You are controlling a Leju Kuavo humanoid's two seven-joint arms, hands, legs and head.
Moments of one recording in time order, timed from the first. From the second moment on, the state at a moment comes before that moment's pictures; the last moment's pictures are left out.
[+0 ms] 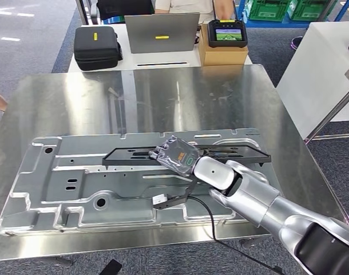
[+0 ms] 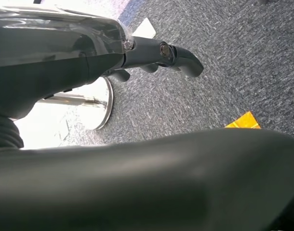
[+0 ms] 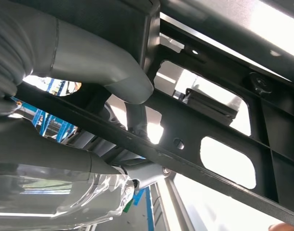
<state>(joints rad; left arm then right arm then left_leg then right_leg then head) -0.16 -0.24 0.70 -0.22 -1.27 0.23 0.16 -0.84 -0.16 1.12 -1.13 1.24 -0.16 -0.09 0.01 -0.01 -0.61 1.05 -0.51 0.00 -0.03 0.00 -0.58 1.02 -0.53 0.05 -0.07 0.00</state>
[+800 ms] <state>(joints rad) -0.18 -0.24 0.68 -0.22 -1.31 0.25 0.12 -0.84 -0.16 1.12 -1.13 1.24 -0.16 -0.09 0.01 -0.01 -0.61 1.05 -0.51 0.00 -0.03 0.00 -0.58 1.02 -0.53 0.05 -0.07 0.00</state>
